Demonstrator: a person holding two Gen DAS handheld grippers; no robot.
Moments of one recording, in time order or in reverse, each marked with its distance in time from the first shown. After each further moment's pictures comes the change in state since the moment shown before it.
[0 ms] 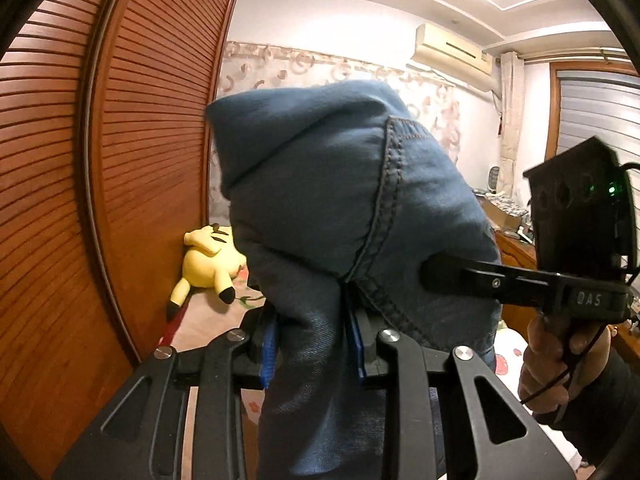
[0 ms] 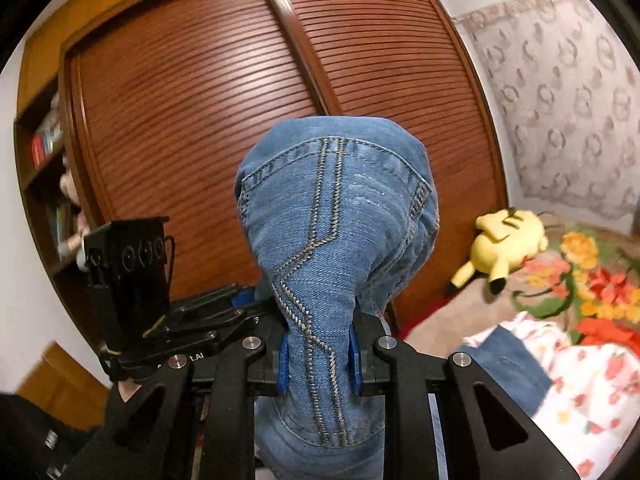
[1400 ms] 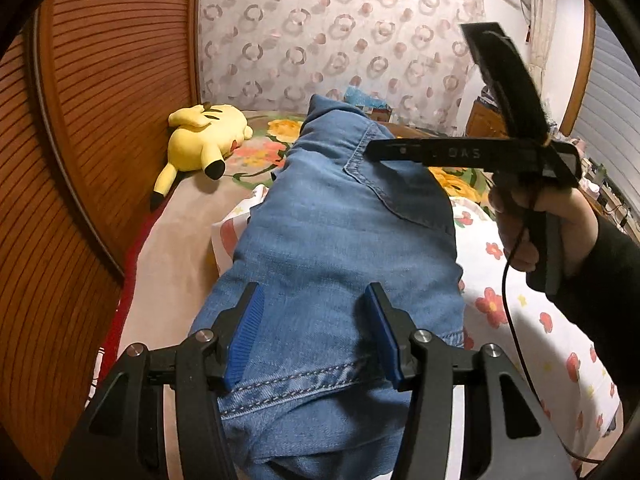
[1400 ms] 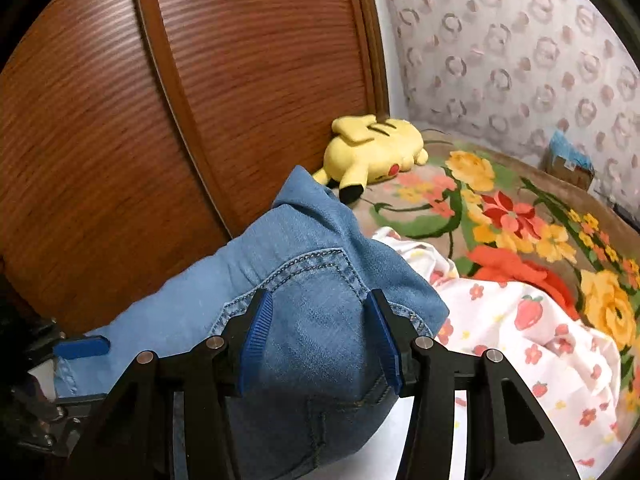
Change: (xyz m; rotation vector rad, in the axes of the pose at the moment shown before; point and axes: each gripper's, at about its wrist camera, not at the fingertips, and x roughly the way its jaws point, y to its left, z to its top) left arm 0.151 -0.014 -0.114 0.014 0.398 0.056; right arm 0.077 -0.183 -0.081 0.019 0.298 -0.456
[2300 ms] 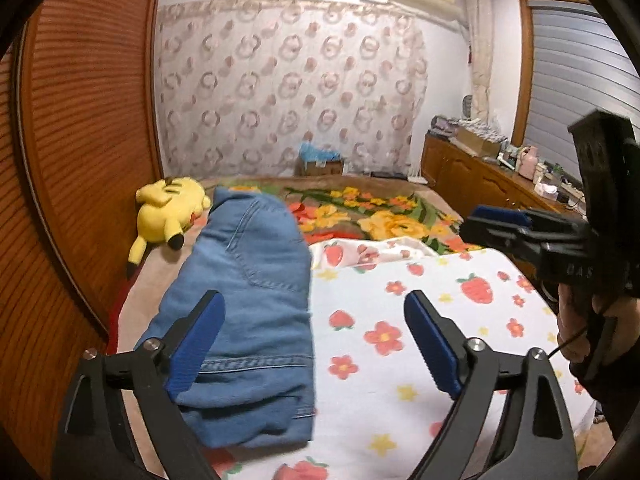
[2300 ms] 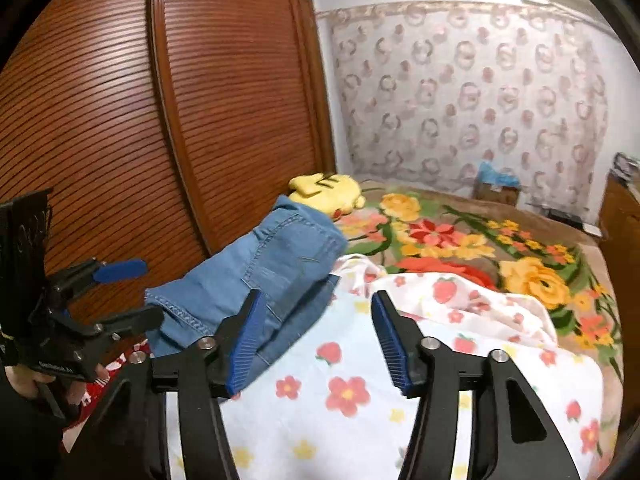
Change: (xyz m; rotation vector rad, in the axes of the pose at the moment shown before) left arm -0.101 -0.106 0.003 0.123 -0.211 -0.086; right arm -0.255 0.074 -0.140 0.054 -0.230 -0.194
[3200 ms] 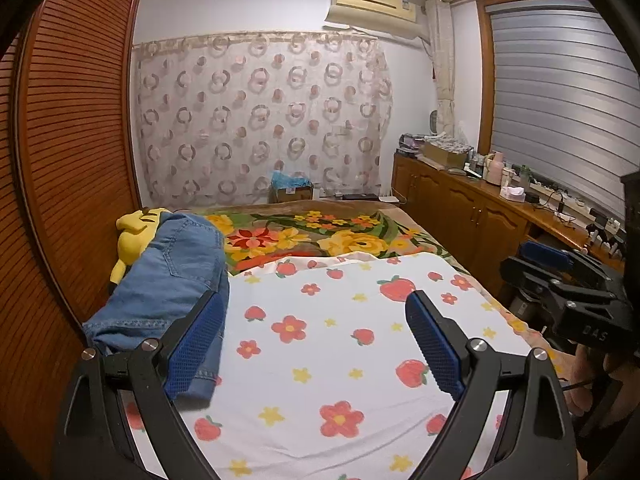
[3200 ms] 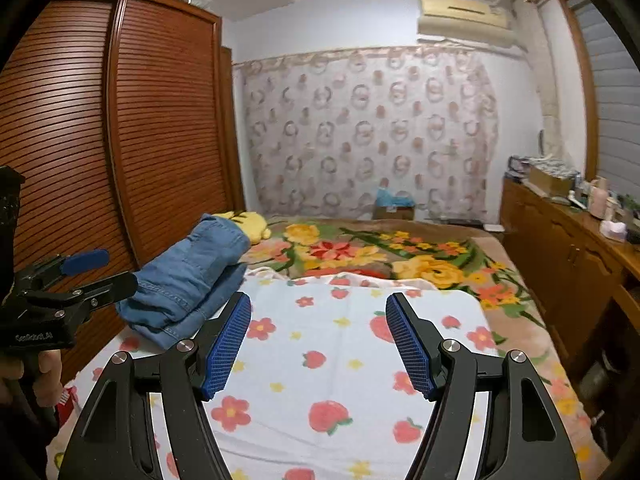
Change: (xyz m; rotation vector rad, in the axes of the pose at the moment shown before) left arm -0.070 -0.119 -0.035 0.051 -0.103 -0.039; right arm -0.184 0.084 -0.100 0.087 -0.165 -0.334
